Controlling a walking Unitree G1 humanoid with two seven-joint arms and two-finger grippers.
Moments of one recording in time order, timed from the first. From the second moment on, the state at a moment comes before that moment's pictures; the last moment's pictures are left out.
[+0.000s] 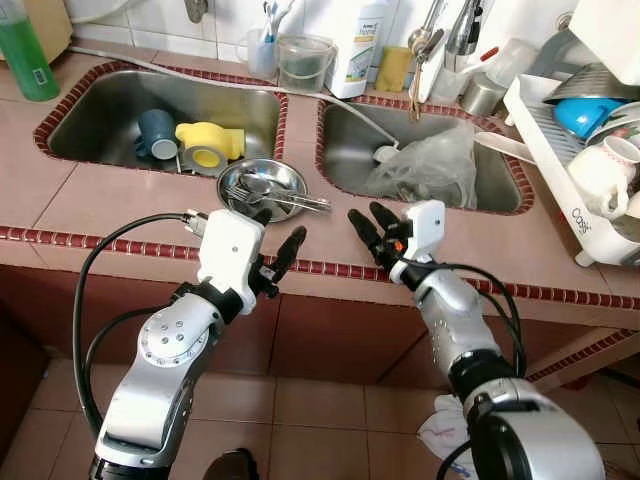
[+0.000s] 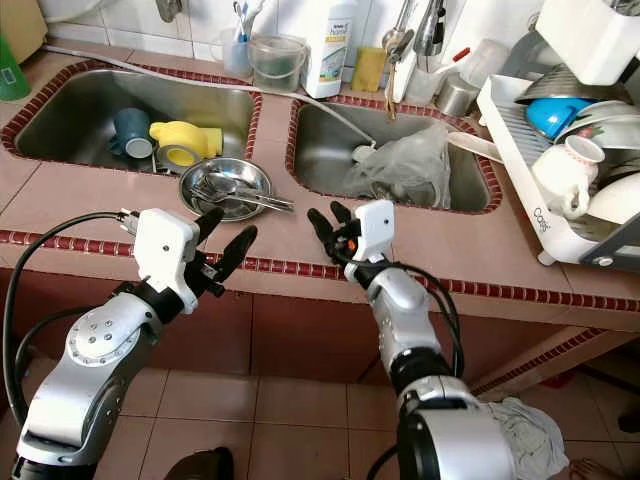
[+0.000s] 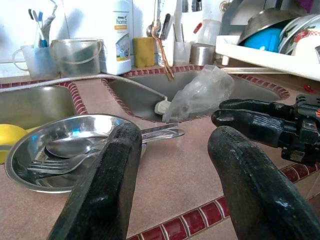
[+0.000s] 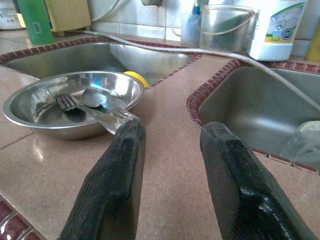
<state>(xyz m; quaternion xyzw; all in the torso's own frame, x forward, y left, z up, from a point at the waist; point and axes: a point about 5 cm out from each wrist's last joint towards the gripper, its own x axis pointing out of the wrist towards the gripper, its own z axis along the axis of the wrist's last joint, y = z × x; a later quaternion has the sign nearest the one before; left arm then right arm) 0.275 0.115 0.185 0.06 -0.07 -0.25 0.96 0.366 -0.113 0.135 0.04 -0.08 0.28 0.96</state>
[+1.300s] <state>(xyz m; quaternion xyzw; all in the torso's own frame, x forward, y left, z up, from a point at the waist) 0.257 0.120 0.187 0.07 -0.05 -0.26 0.96 0.381 -0.108 0.150 0.06 -0.01 0.36 0.93</state>
